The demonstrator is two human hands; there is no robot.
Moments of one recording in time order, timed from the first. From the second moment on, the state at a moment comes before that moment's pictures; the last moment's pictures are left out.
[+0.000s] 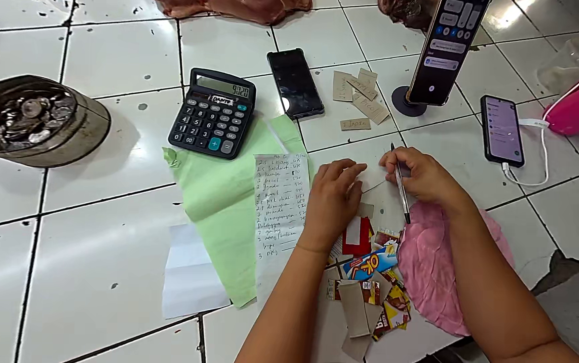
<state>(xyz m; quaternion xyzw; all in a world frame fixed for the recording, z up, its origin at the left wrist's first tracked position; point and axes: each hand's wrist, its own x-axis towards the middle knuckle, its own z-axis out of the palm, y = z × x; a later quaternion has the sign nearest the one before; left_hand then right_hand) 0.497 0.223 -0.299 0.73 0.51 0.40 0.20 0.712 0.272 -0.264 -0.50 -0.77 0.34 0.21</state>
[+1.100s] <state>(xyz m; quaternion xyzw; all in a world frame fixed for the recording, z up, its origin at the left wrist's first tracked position) 0.498 0.223 -0.301 0.73 0.55 0.34 0.21 0.663 0.269 -0.291 -0.44 -0.66 0.45 0.41</state>
